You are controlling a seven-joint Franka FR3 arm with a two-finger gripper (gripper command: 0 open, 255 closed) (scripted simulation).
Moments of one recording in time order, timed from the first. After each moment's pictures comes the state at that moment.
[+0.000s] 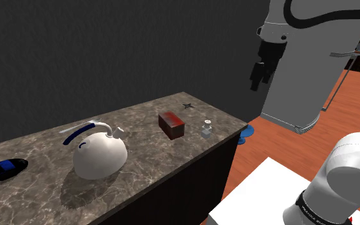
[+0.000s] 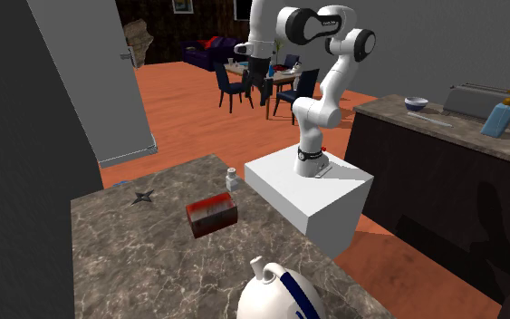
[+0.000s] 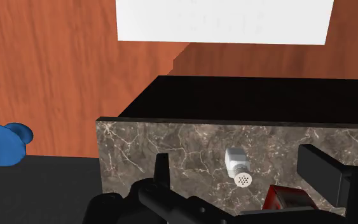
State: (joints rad) arm 0.02 -0.77 -0.04 -2.35 -0.12 1.64 -0.07
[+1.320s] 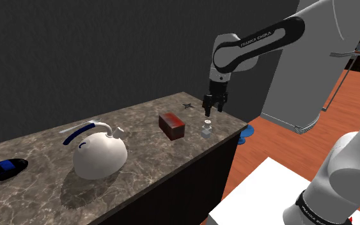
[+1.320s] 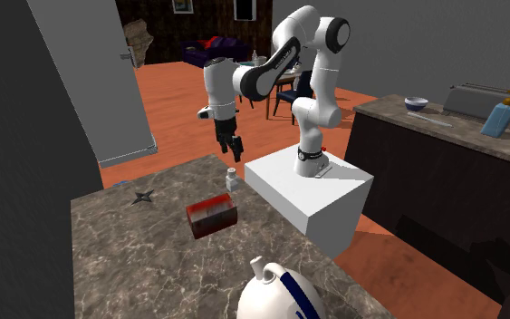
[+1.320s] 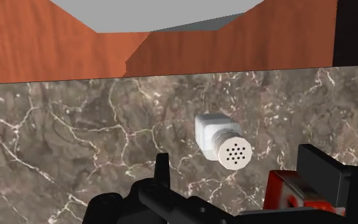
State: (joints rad) arm 0.07 -0.16 -0.07 -2.27 0.07 2.04 -0.04
